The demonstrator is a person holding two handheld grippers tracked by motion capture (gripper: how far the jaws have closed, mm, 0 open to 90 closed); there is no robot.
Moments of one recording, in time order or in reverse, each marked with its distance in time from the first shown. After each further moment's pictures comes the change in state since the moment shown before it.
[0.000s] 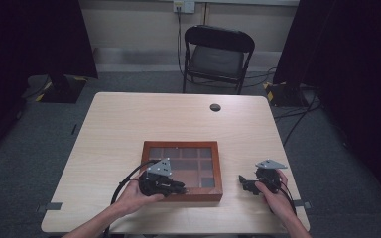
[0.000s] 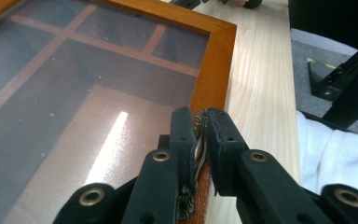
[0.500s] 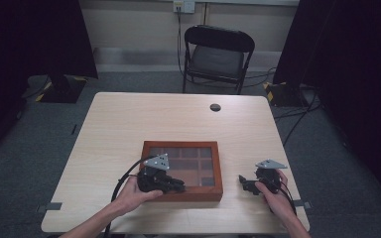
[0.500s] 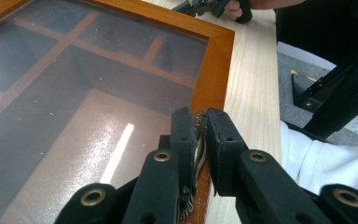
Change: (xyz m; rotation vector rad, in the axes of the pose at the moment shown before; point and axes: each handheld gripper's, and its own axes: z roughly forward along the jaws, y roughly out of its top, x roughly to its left) left arm 0.006 0.006 -0.010 -0.028 -0.047 -0.047; right arm 0.000 0.000 0.000 0.000 0.000 0.000
